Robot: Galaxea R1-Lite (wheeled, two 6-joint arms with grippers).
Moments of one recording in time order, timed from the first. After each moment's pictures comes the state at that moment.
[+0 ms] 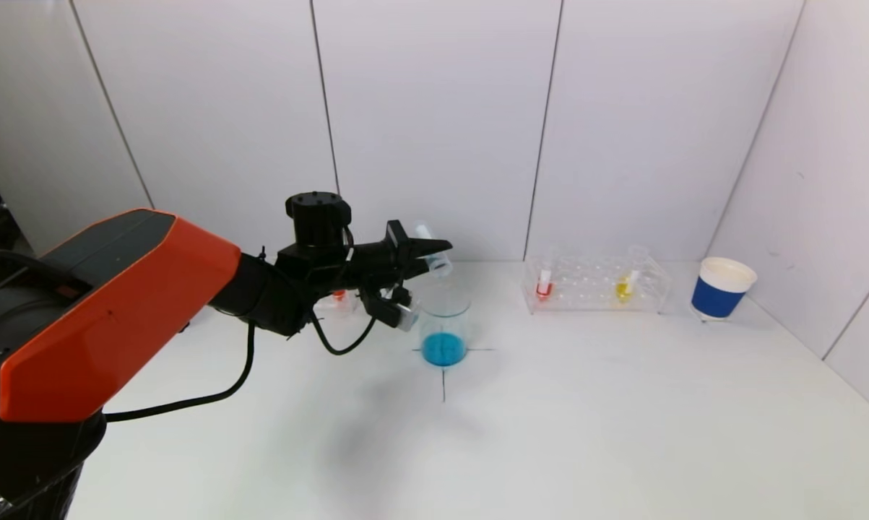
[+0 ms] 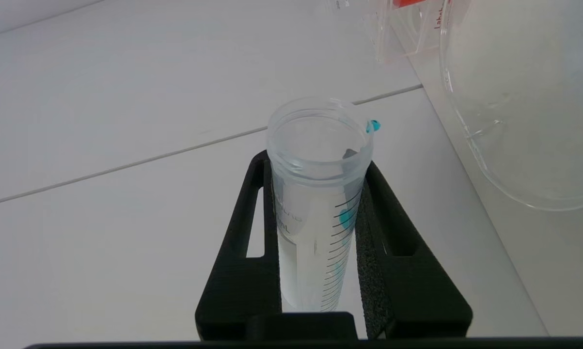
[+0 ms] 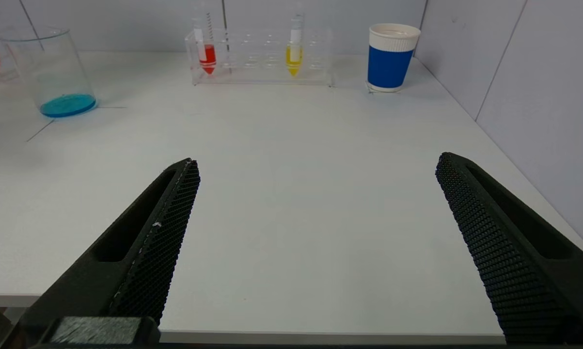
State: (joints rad) left arm -0.38 2.29 -1.41 -0.83 -0.79 1.87; right arm 0.00 0.00 0.00 0.00 -0.01 0.00
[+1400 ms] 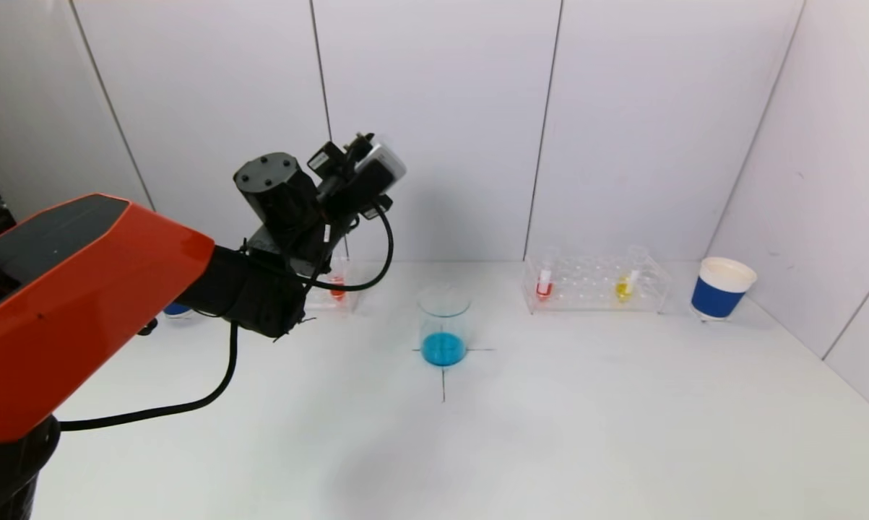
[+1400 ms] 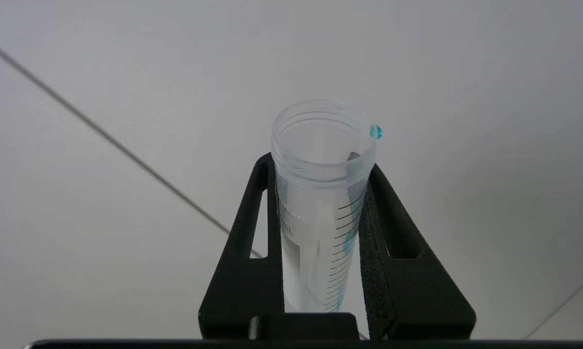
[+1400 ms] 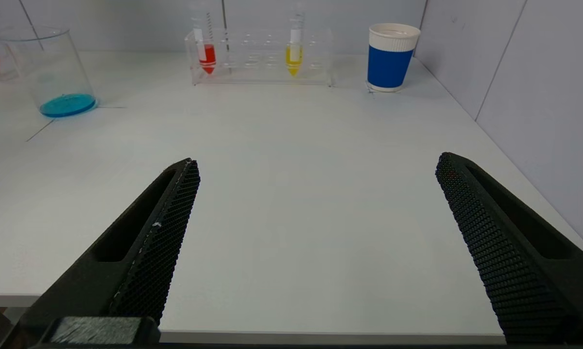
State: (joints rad) left arm -0.41 2.18 -1.32 -1.31 -0.01 0.92; right arm 0.00 0.00 0.00 0.00 -0.01 0.00
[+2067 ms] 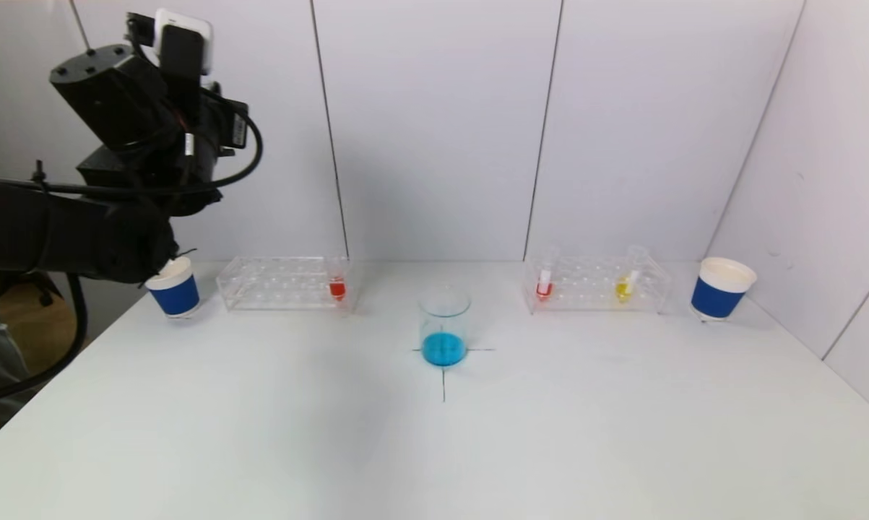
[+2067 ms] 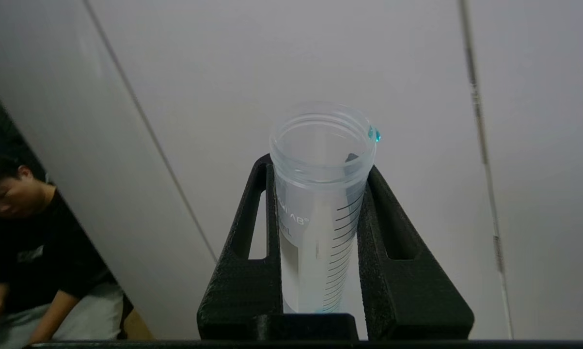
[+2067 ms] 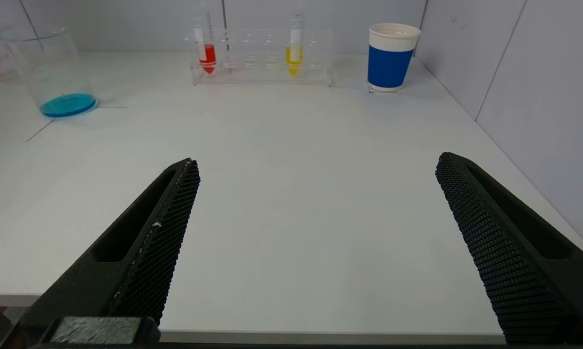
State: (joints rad) left arm -0.22 1.88 -1.28 -1.04 0.47 0.50; right arm 0.00 0.00 0.00 0.00 -0.01 0.00
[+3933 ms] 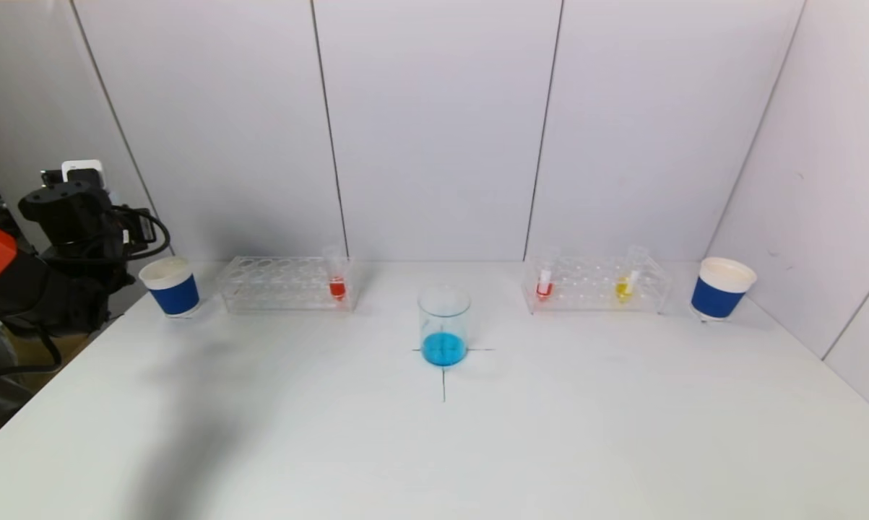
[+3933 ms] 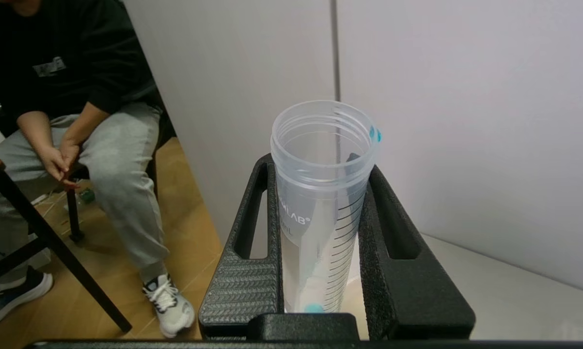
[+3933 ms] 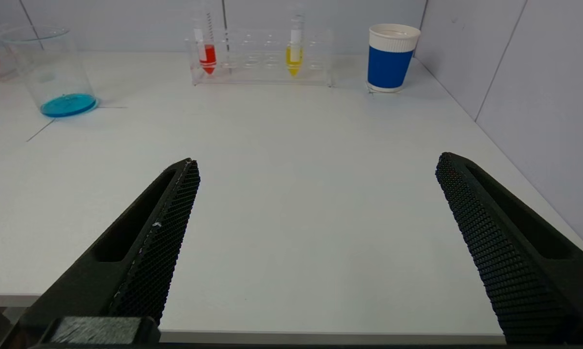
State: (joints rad) left arm 0.24 2.17 -1.18 -1.09 0.32 0.13; right arm 0.00 0.00 0.00 0.00 -0.01 0.00
